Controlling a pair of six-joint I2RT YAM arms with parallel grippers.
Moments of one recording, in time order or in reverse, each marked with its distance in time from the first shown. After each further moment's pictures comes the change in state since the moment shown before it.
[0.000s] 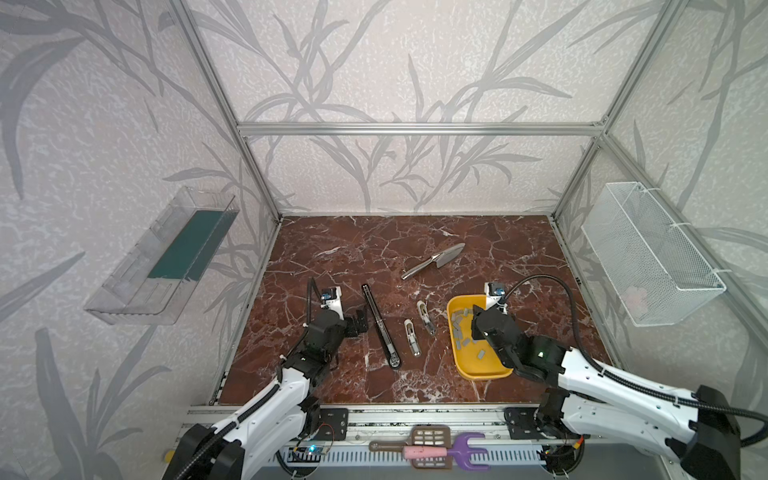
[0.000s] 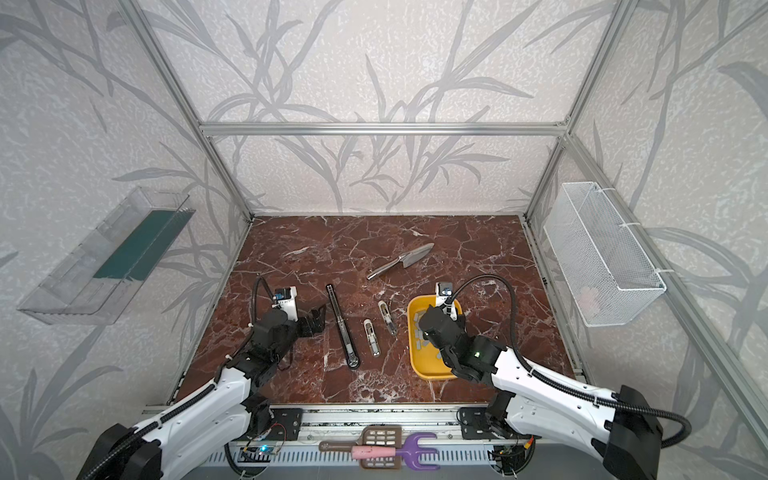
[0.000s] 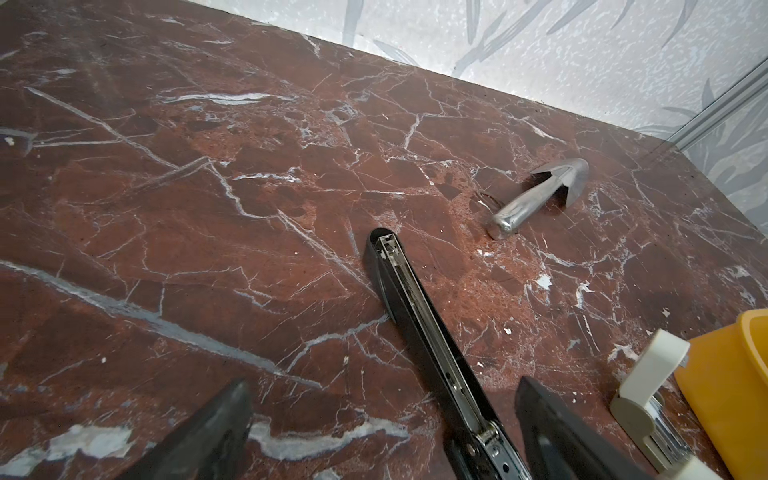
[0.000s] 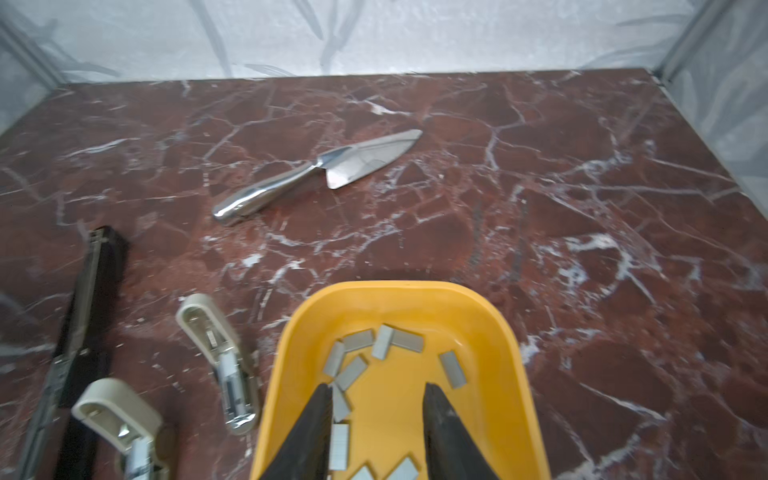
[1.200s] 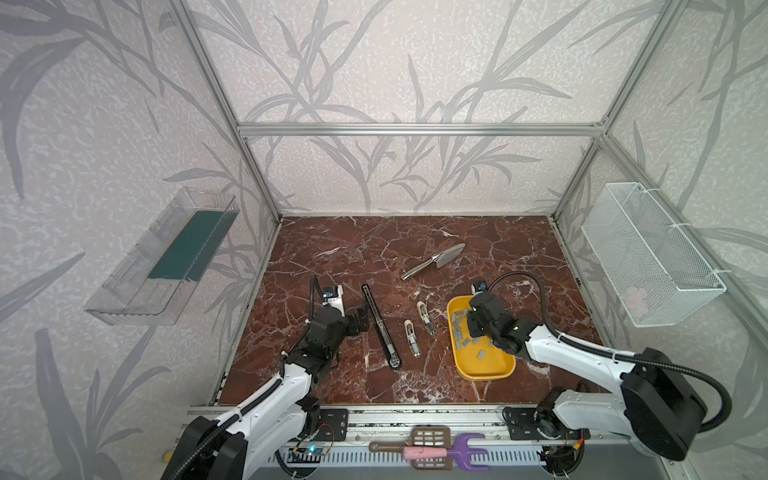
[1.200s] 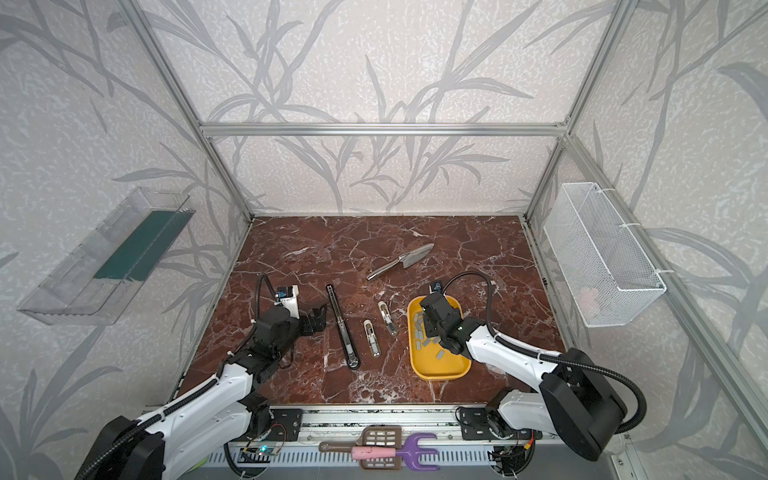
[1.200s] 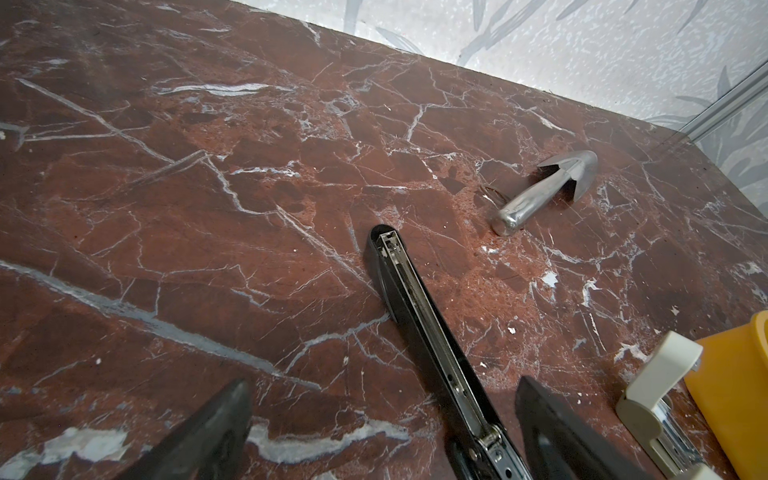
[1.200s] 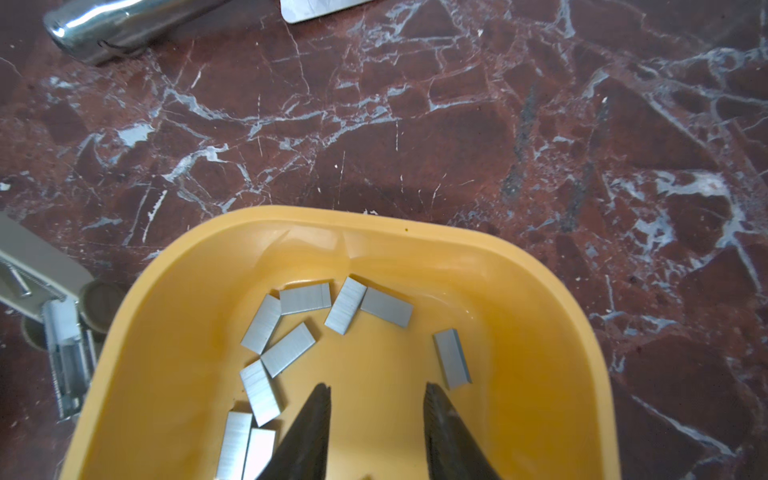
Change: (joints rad) left arm 0.000 0.043 0.028 -0.018 0.001 -0.010; right arm -0.217 0.367 0.025 0.122 -0.290 -0.195
